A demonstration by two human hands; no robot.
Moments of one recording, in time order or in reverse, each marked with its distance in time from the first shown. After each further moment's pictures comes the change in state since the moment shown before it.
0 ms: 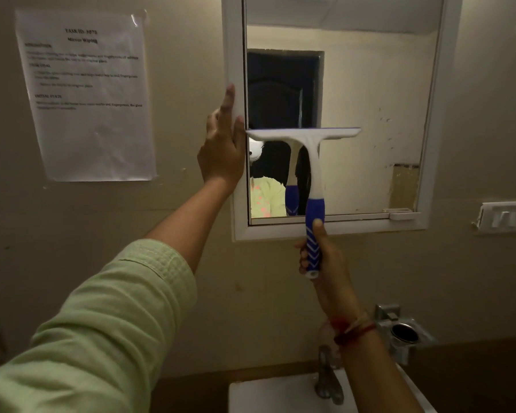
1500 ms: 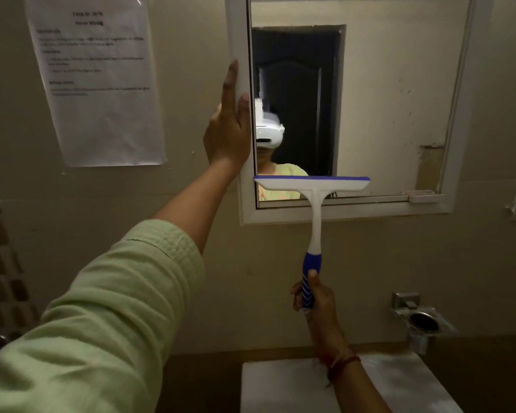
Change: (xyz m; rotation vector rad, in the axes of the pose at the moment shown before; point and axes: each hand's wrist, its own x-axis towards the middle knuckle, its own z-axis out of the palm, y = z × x) left_hand -0.001 -0.001 0.001 0.022 -0.033 -0.003; right_hand -0.027 0.105 -0.015 -0.017 0.040 0.040
